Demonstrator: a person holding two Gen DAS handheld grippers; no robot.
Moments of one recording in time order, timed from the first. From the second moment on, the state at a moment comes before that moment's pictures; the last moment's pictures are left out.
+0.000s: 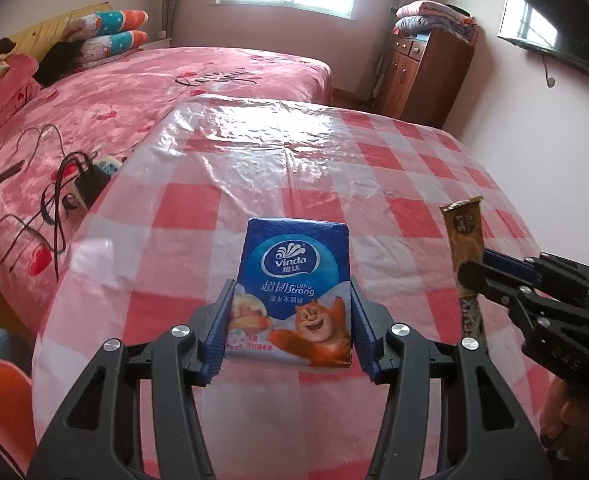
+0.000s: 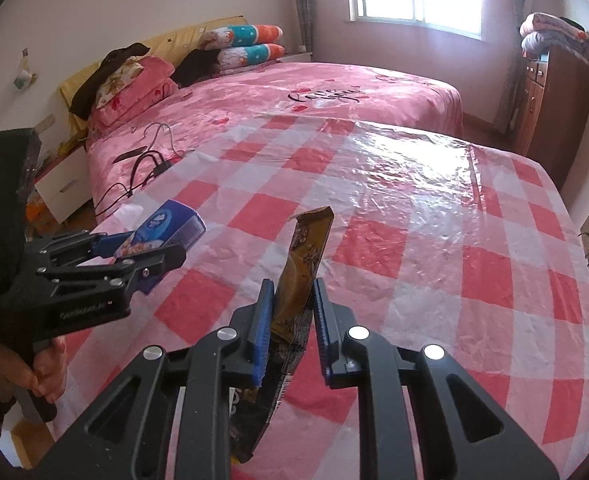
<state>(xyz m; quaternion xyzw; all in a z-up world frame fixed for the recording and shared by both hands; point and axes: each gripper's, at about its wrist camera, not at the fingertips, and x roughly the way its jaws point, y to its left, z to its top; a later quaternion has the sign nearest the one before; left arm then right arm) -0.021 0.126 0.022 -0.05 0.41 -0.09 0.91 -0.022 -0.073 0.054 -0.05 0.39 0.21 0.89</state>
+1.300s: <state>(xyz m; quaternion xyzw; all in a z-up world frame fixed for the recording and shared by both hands) -0.123 0.225 0.040 -0.11 0.37 -0.02 0.92 -0.082 0.039 0.083 -0.14 0.37 0.27 0.88</state>
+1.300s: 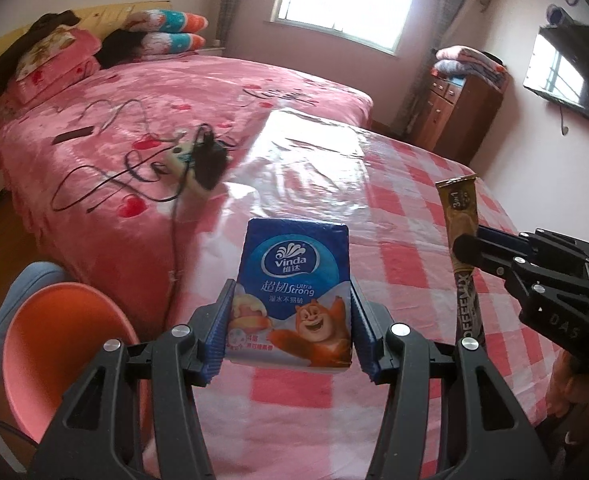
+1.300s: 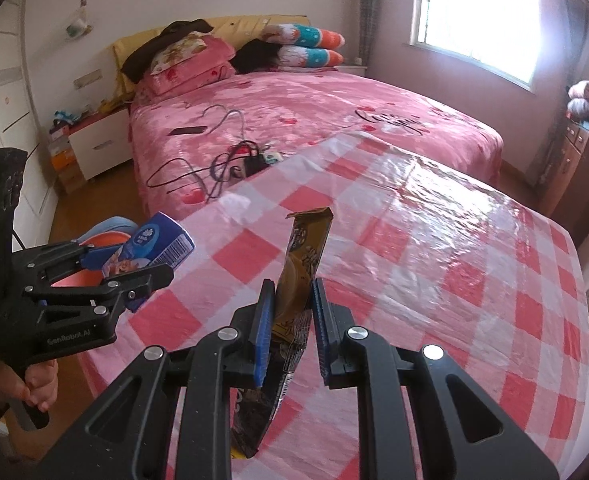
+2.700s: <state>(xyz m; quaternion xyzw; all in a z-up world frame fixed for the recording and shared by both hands) -0.204 0.407 -0.019 -0.22 0.38 0.17 0.88 -0.128 0.261 0.045 -0.23 0.37 0.44 0.78</state>
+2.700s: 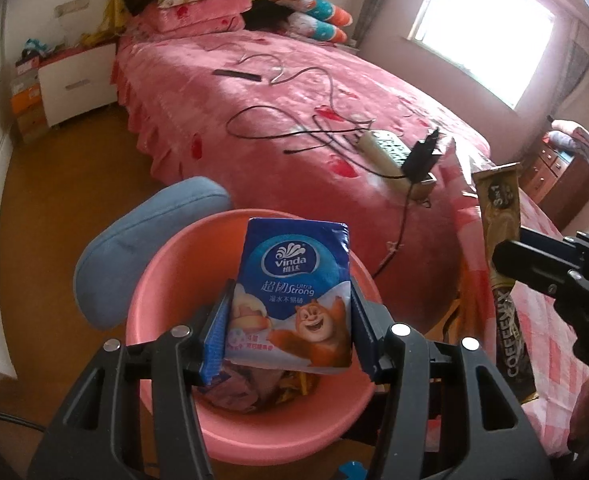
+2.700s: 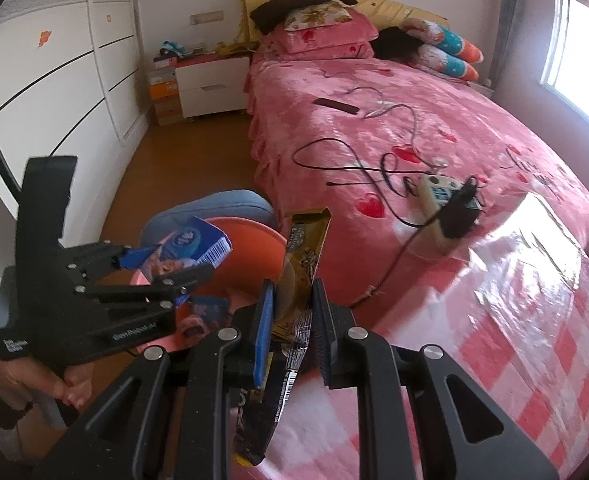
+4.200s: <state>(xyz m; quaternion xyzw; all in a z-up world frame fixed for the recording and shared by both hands) -0.168 0.314 0.055 -0.14 0.30 0.13 0.94 -0.073 0.094 0.083 -0.12 0.32 0.26 0.90</state>
